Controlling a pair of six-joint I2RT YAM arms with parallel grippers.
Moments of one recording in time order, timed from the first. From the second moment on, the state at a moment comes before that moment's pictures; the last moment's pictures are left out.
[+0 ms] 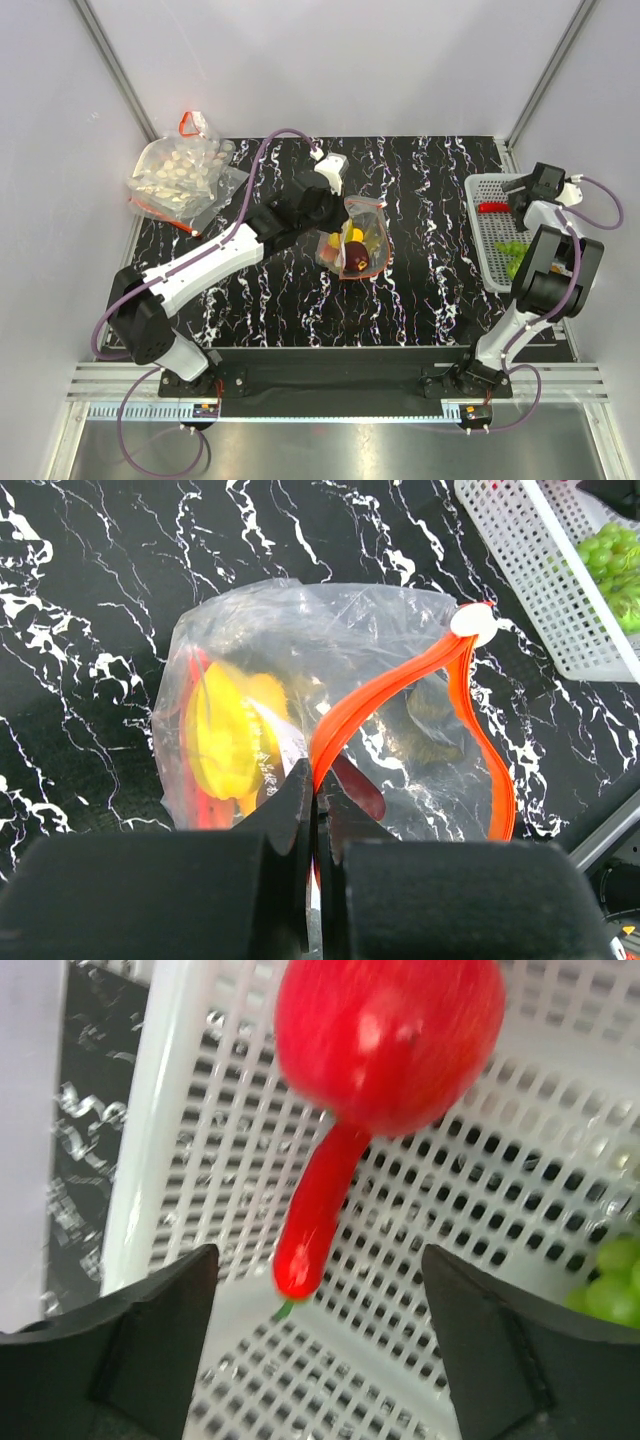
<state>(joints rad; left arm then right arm) -0.81 1.52 1.33 -0.32 -0.07 -0.37 -0.40 1.76 1.17 -0.13 0.12 0.89</state>
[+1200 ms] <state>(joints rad) -0.81 1.53 1.29 -0.27 -0.03 -0.37 -0.39 2.07 1.52 -0.30 0.45 0.70</state>
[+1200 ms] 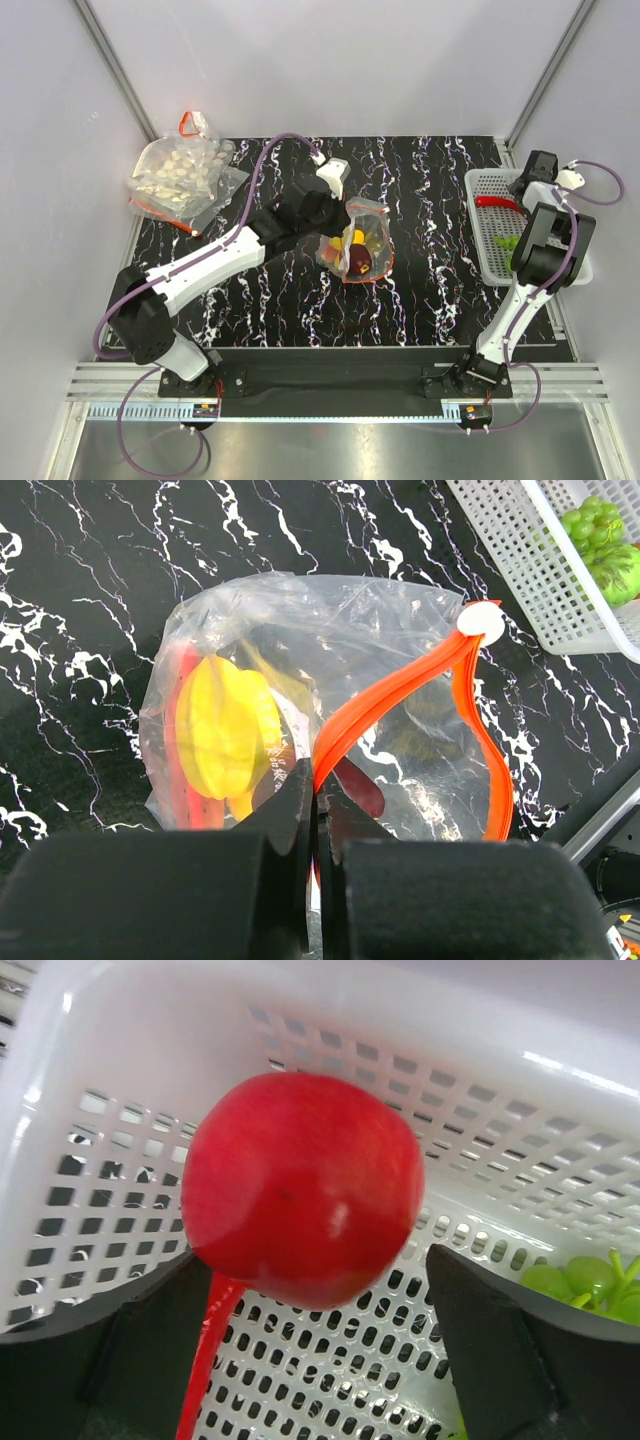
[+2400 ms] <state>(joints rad) -0.81 1.52 1.28 -0.27 -0.03 -0.37 -0.40 2.06 1.40 -0.09 0.04 0.89</state>
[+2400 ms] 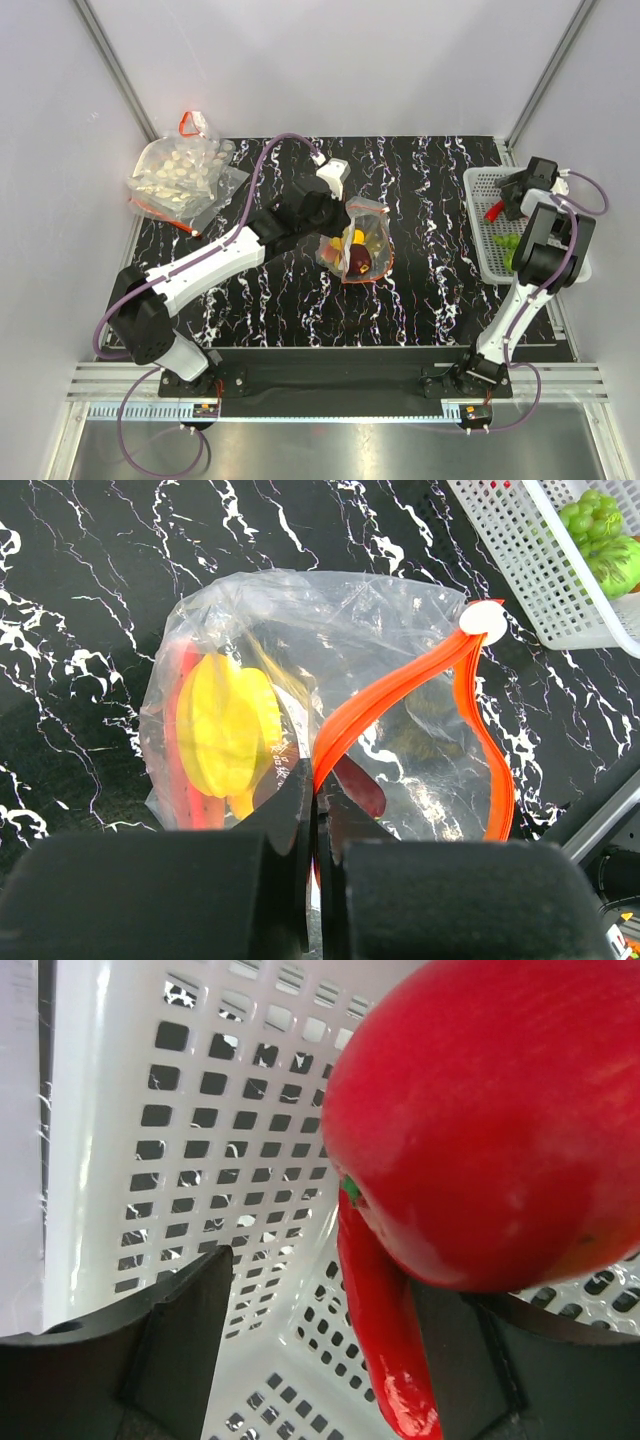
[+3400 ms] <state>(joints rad) -0.82 1.52 1.26 -0.26 -0.02 -0.37 -0.33 1.95 1.36 -0.30 0.04 0.70</state>
